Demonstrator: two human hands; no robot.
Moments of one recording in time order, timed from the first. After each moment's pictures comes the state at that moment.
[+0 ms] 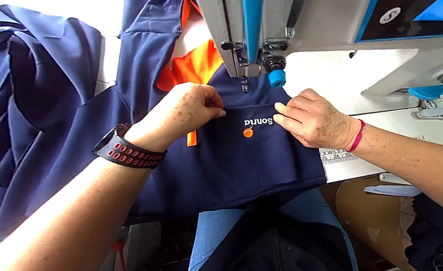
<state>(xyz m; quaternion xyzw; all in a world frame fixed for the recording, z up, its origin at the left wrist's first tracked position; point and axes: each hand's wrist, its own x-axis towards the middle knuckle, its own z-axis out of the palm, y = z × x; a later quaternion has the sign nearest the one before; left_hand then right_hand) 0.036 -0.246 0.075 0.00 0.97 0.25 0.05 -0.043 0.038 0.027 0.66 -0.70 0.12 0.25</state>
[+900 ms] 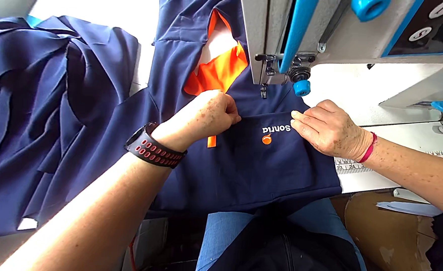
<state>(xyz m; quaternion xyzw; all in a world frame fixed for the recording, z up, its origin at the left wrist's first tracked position) 0.037 -0.248 0.084 0.01 0.97 0.23 0.11 -0.039 0.033 0.019 0.64 -0.69 0.14 0.31</state>
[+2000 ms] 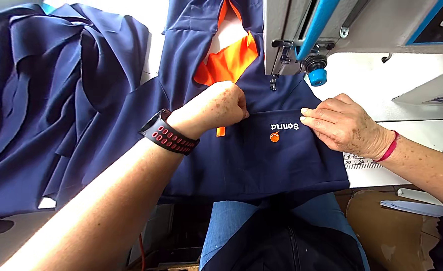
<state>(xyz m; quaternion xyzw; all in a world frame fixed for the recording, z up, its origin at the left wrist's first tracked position) 0.036 -0.246 0.086 0.02 0.97 0.20 0.15 -0.038 0.043 0.023 0.64 -0.71 0.17 0.22</state>
